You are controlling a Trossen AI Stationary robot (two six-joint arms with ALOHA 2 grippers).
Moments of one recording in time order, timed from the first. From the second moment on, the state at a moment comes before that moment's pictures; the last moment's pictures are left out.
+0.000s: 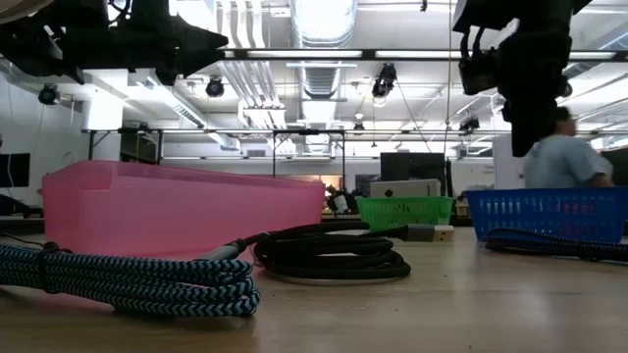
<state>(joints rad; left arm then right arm) 0.40 0.76 0.30 0.72 0.02 0.06 -0.06 1.17 0.86 -0.99 -0.04 0.55</state>
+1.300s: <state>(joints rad) 0.40 0.73 0.28 0.72 0.02 0.06 0.48 1.68 1.14 -0.87 0.03 1.14</state>
